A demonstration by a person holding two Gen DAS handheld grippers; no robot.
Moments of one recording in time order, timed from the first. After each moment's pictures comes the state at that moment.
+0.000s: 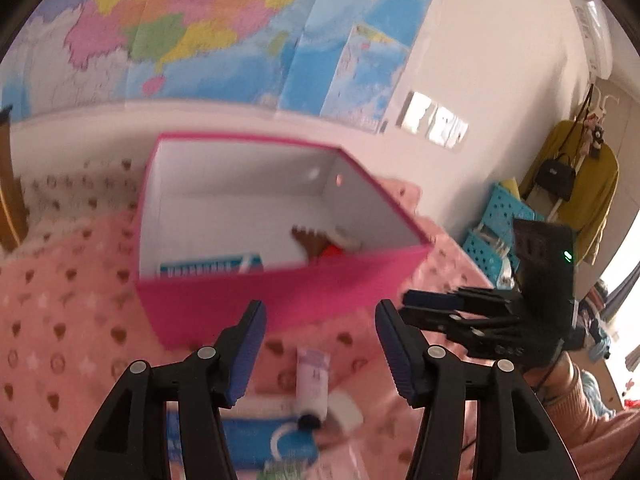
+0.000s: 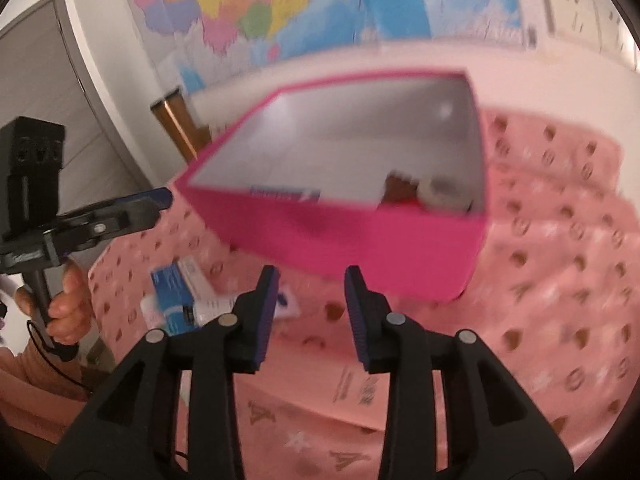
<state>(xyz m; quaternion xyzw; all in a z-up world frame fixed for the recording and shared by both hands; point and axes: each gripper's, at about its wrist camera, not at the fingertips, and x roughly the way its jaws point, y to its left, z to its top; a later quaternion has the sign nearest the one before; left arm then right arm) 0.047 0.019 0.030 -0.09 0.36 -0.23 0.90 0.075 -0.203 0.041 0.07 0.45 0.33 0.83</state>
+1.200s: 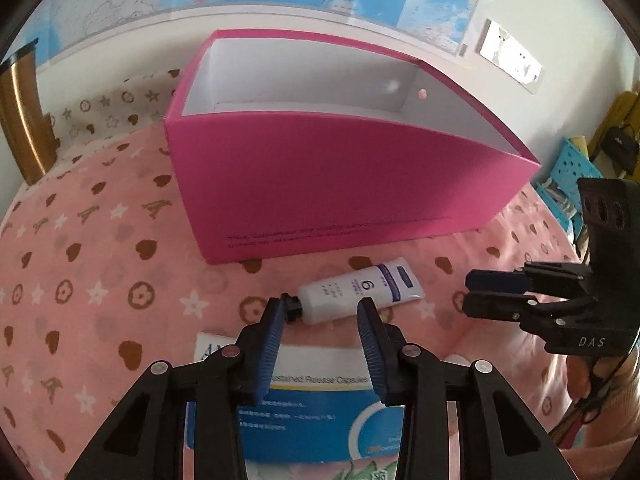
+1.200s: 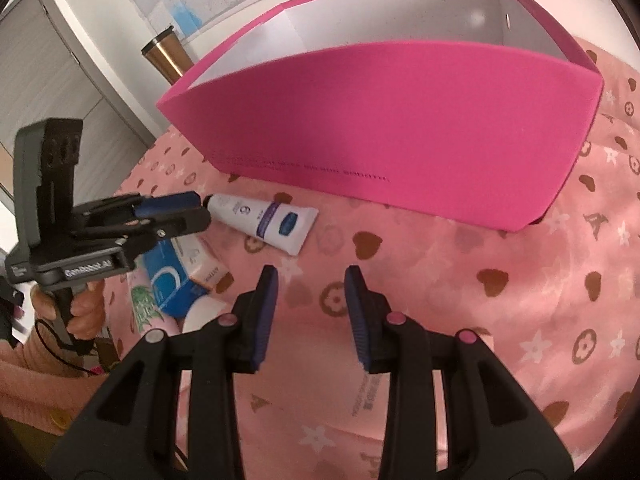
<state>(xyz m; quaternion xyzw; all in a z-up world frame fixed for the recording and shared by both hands) 0.063 0.031 -0.046 -0.05 0.46 -0.12 0.88 0.074 -0.178 -0.015 0.07 0.52 0.35 0.77</state>
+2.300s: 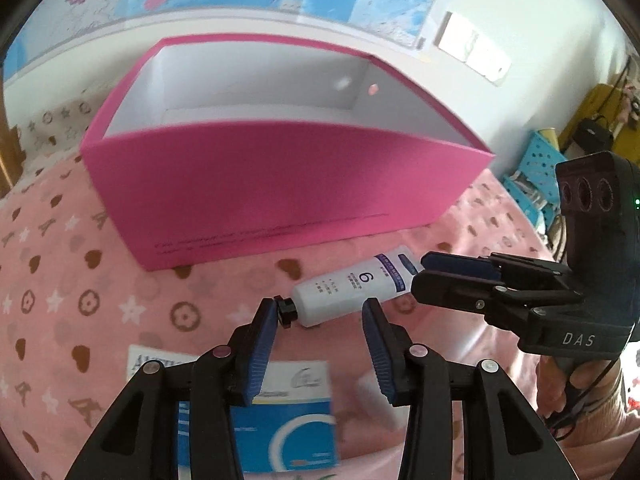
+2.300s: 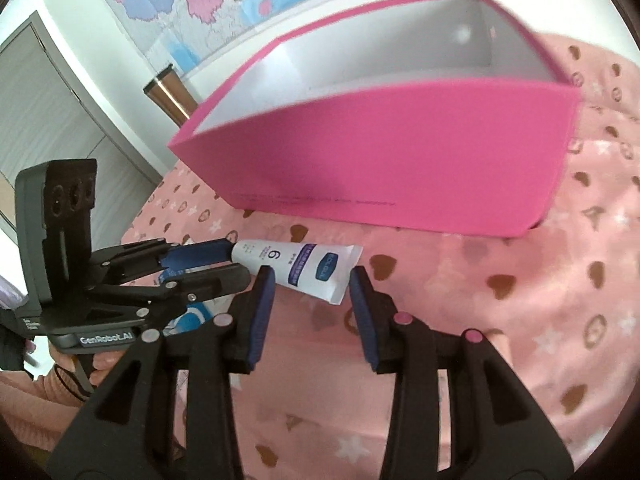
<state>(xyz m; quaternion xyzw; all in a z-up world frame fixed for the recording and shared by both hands) 0.056 -0.007 -0.035 -0.05 0.45 -0.19 0.87 0.065 -0.182 0.002 0.12 0.49 0.33 0.80</state>
